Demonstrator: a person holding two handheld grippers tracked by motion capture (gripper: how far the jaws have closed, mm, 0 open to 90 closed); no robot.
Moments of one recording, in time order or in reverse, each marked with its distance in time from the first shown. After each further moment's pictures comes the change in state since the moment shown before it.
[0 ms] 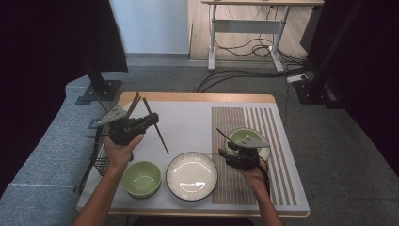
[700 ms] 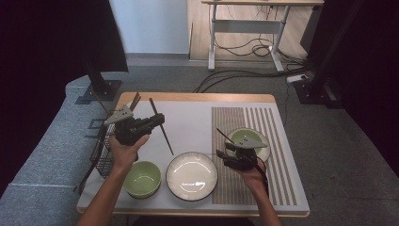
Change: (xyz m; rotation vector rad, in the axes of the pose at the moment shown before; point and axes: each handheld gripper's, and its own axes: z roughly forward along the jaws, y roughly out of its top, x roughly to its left) left arm -0.011 0.001 0.011 0.005 -0.028 -0.005; right arm 0.005 0.001 0.004 0.012 0.018 -0.019
